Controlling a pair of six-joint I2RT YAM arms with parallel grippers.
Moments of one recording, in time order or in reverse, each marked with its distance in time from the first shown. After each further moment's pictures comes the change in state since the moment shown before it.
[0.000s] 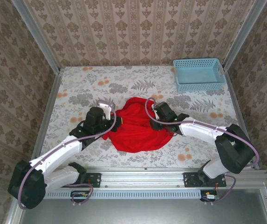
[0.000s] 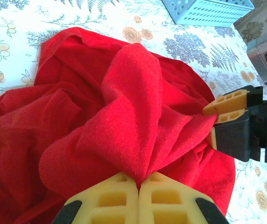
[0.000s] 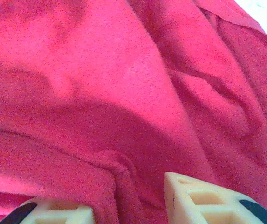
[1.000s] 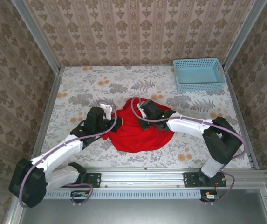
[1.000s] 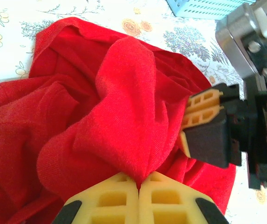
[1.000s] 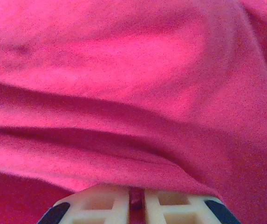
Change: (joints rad) left arm 0.003 0.021 -0.002 0.000 0.021 -0.002; right arm 0.094 0.185 0.197 0.000 -0.064 -0.008
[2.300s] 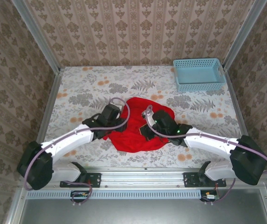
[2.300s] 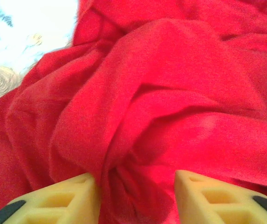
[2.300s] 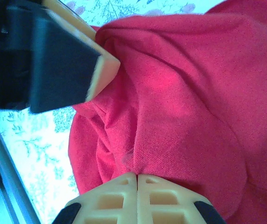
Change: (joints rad) left arm -0.183 0.180 0.211 -0.314 -0.352 0.043; right arm 0.069 -0.363 -0.323 0.229 -0.183 0.106
